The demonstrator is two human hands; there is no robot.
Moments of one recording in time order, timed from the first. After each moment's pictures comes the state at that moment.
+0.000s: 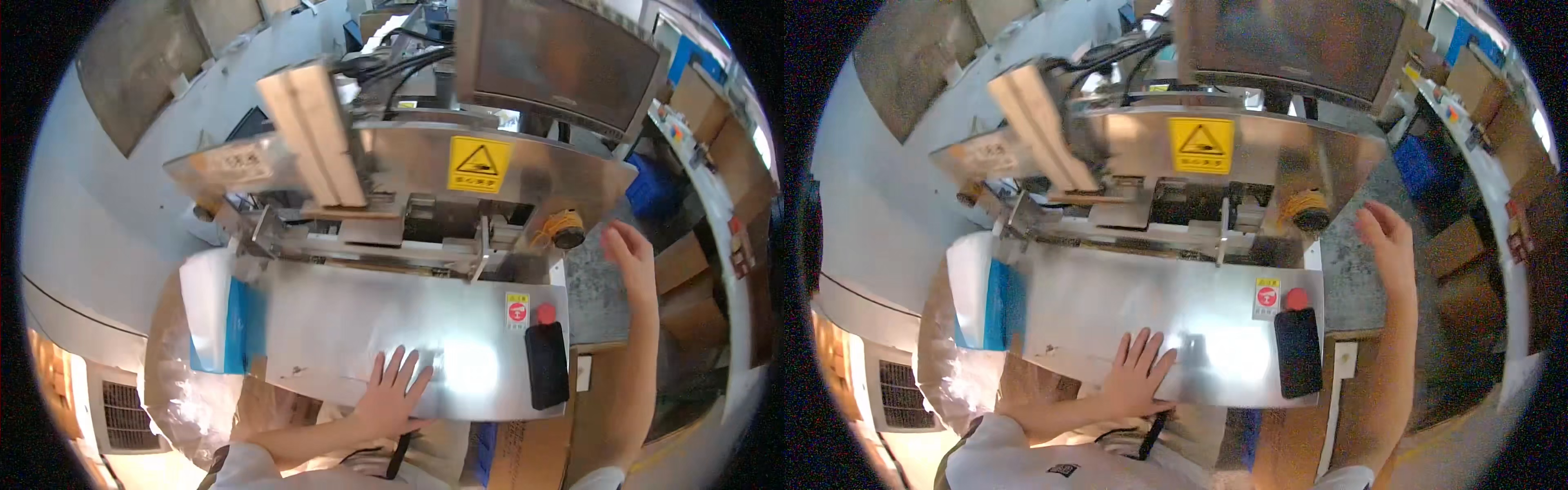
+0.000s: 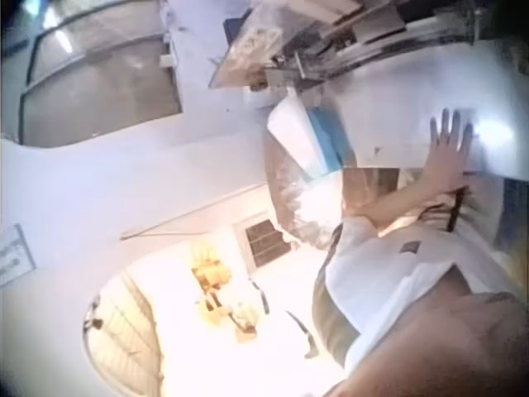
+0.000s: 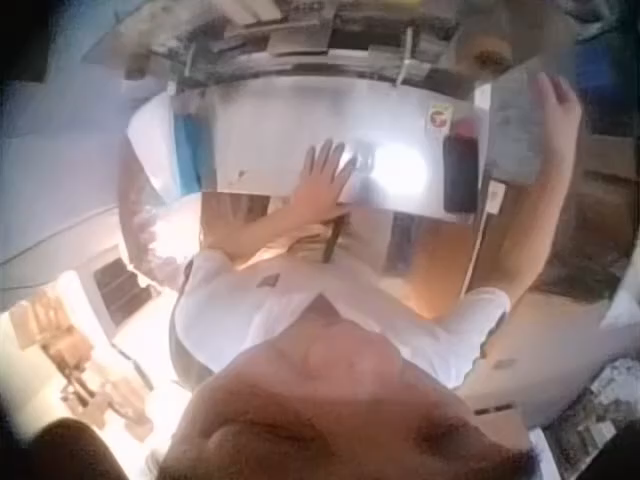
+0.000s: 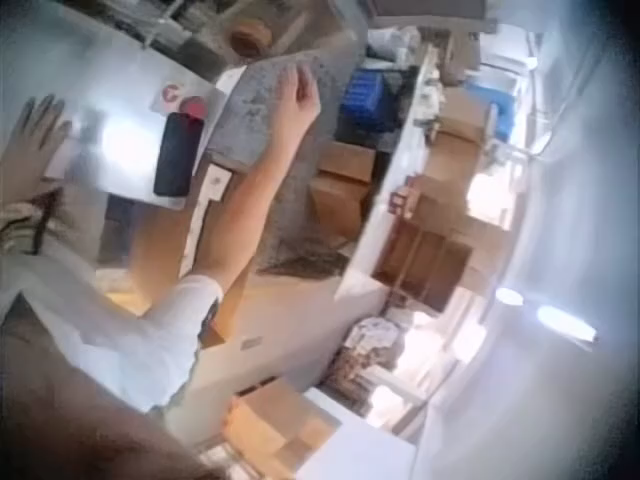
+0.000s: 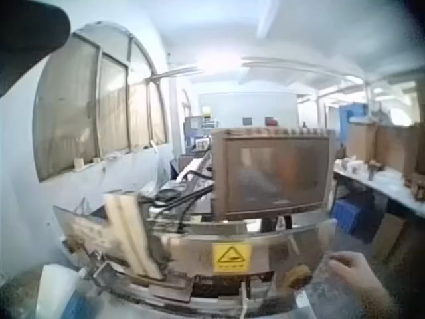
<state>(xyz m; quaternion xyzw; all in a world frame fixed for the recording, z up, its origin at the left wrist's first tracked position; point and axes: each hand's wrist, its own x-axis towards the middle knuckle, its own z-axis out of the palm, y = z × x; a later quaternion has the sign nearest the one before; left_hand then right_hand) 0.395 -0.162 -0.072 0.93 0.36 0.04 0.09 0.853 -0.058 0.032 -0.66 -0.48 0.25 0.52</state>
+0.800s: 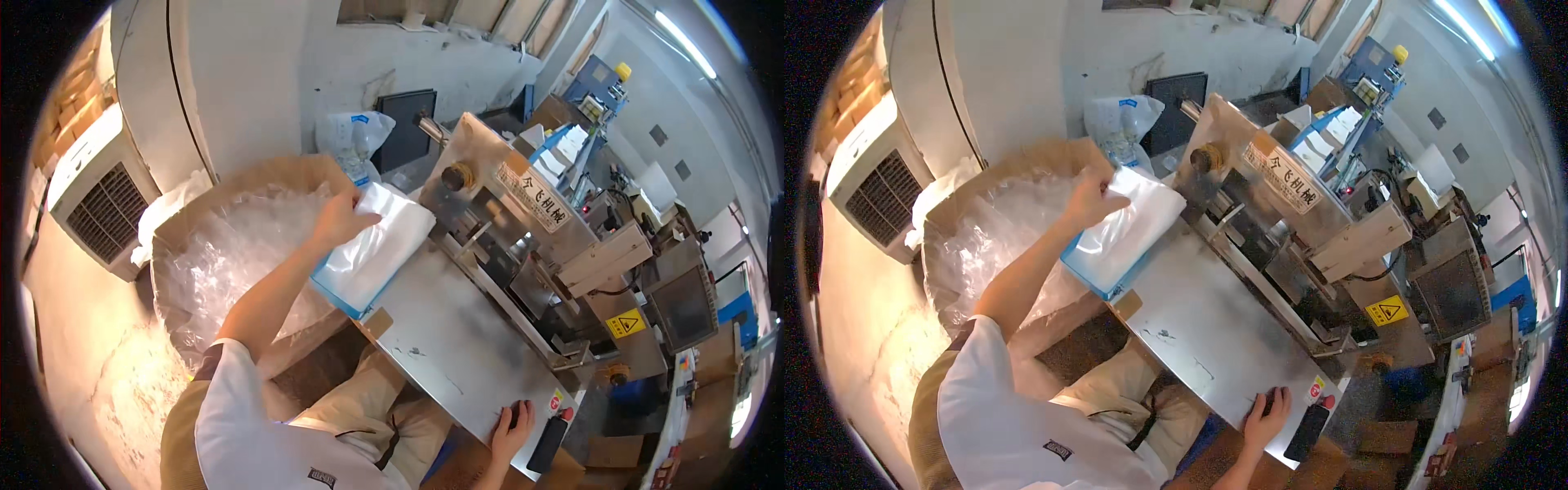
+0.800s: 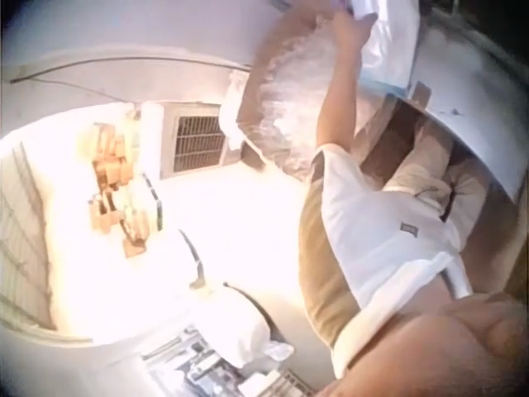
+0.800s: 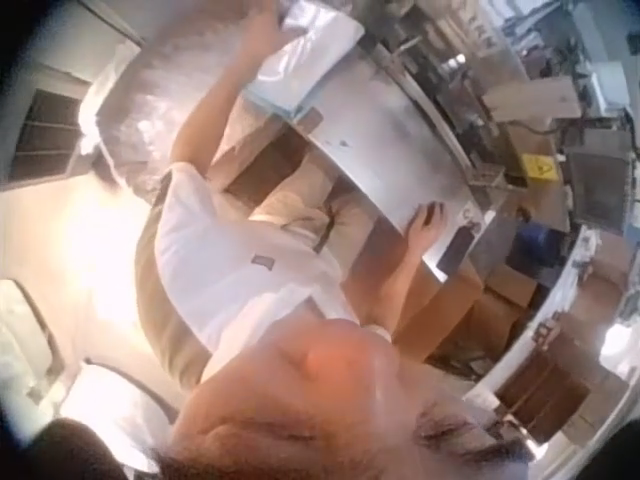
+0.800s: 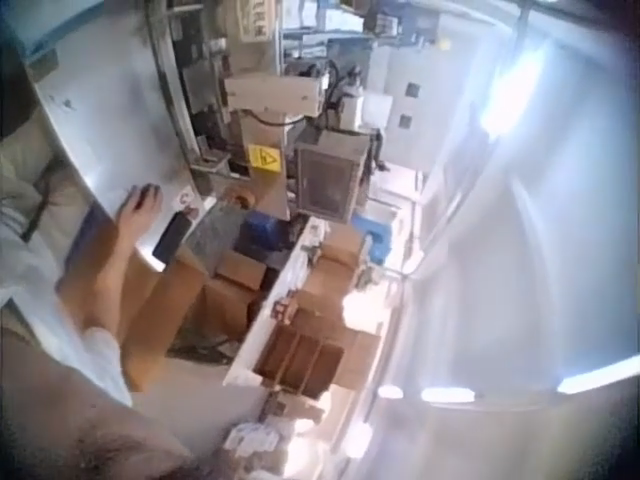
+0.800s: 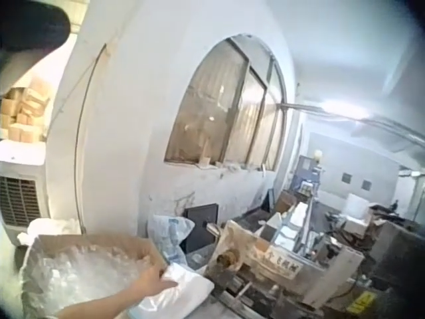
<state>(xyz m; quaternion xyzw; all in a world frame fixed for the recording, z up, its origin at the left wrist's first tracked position) 0.006 -0.029 -0.028 0.54 0.73 0.42 0.09 0.563 -0.194 -0.106 -0.65 -0.69 0.01 0.33</state>
